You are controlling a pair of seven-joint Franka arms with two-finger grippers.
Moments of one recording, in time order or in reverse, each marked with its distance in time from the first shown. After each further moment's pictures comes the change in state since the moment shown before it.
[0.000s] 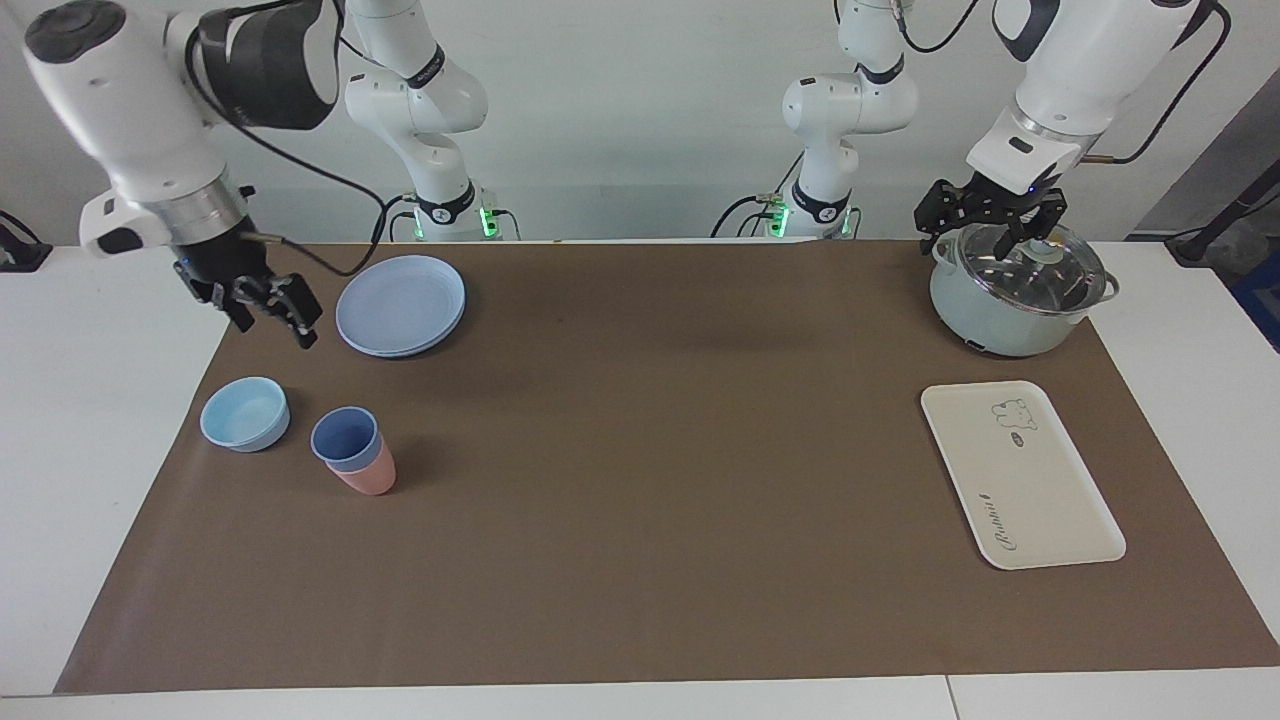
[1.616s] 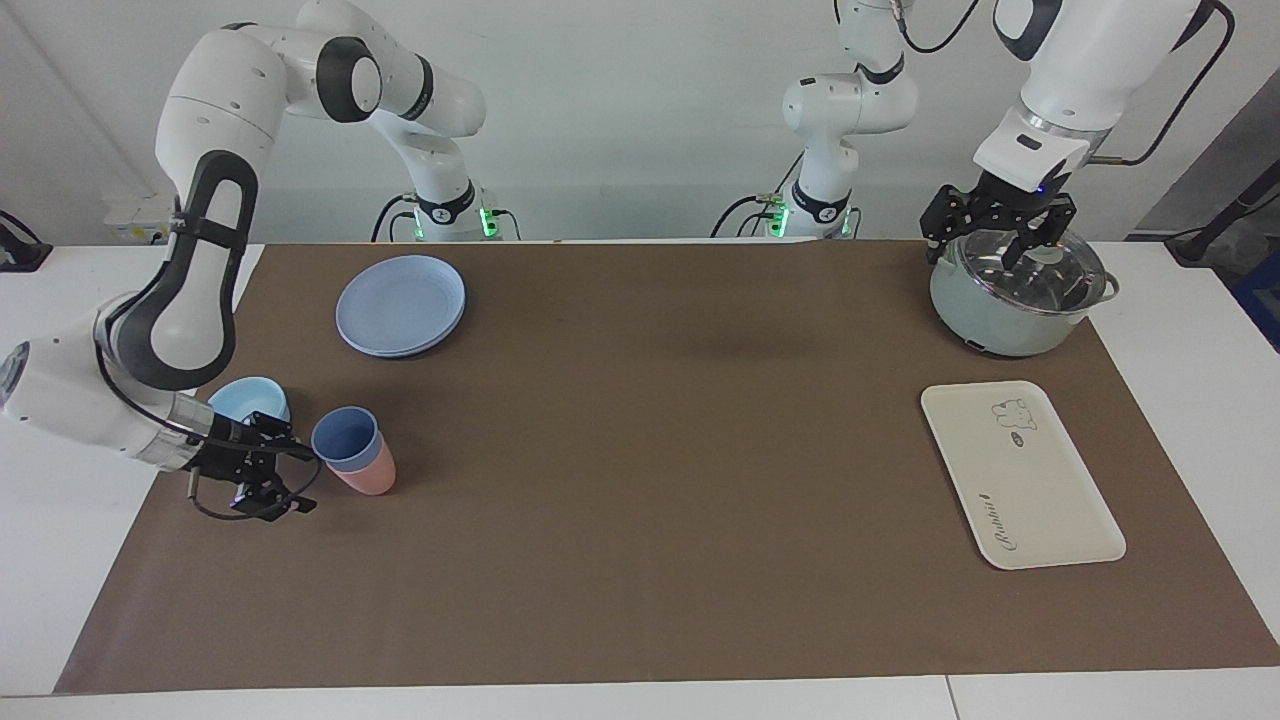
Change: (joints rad) left arm 0.002 0.004 0.004 -0.010 0.000 0.112 0.000; right arm -0.166 0.468 0.006 0.103 0.517 0.043 0.522
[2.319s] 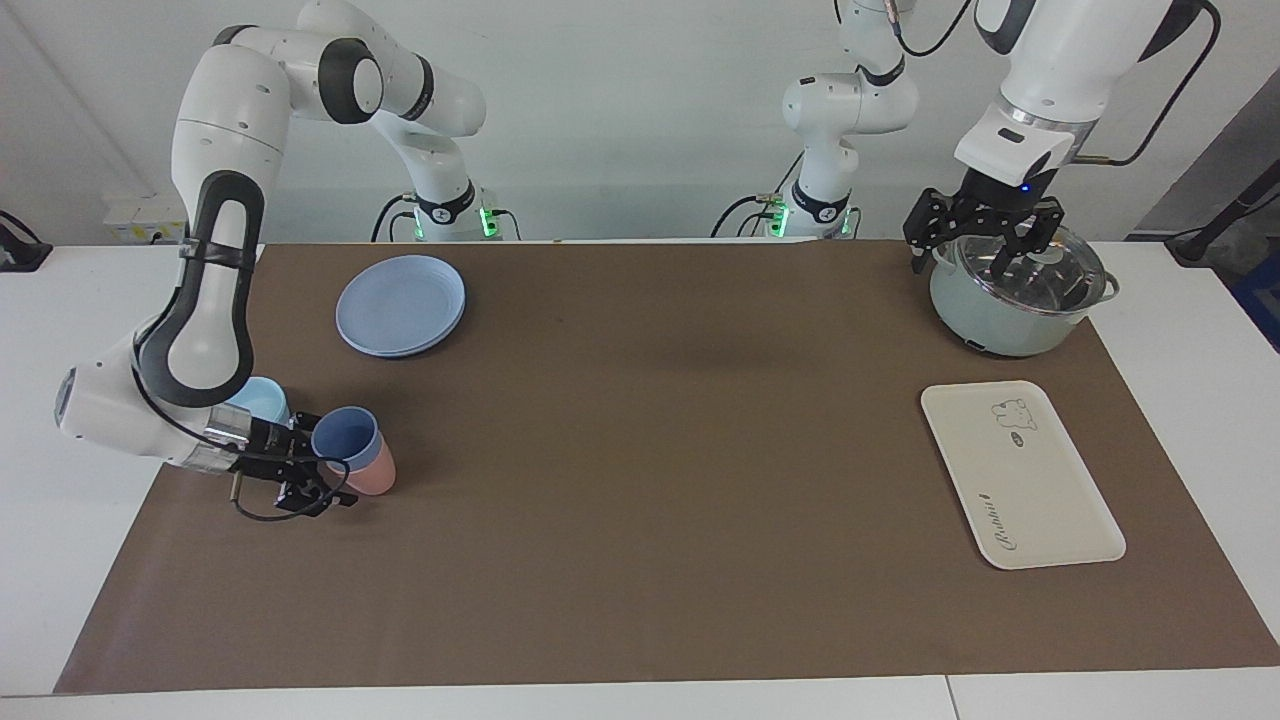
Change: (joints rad) left arm -0.064 0.043 -0.044 0.077 -0.002 0.017 -0.158; right arm 0.008 0.001 0.003 -0.096 0.121 0.002 0.002
